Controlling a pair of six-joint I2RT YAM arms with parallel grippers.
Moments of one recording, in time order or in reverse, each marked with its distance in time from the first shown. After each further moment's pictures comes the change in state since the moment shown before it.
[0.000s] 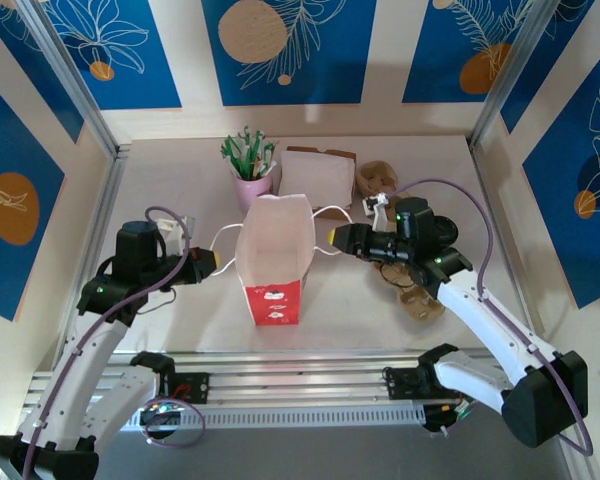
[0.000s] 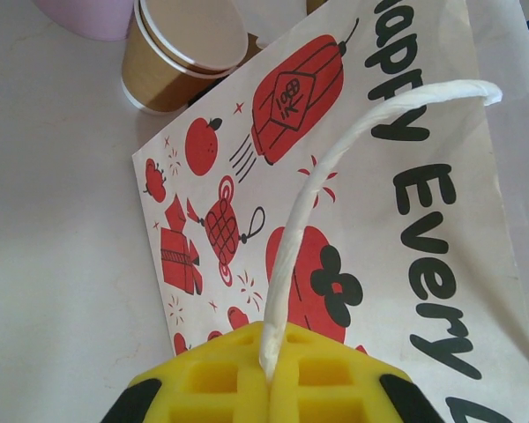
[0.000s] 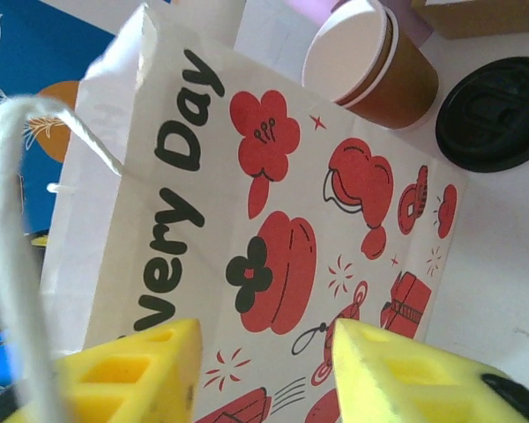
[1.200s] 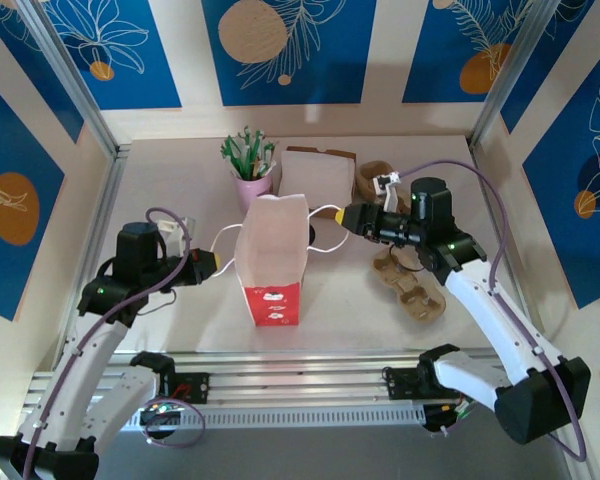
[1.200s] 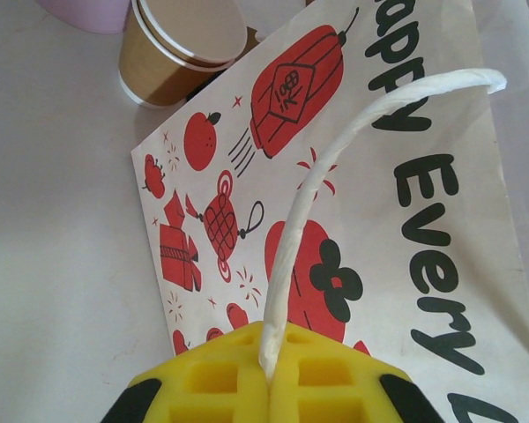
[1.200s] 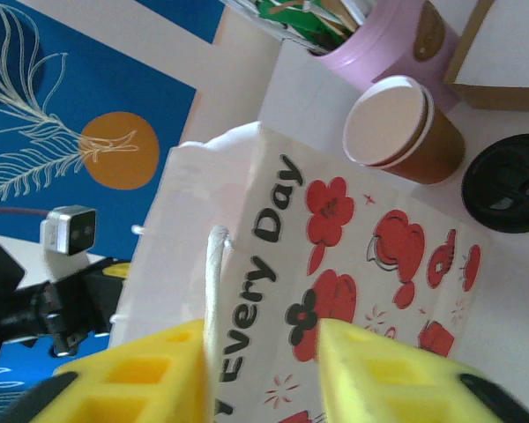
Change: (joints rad) left arm 0.000 -0.006 -0.013 0.000 0.008 0.000; right arm -0.082 0.036 0.141 -0.053 -0.079 -0.015
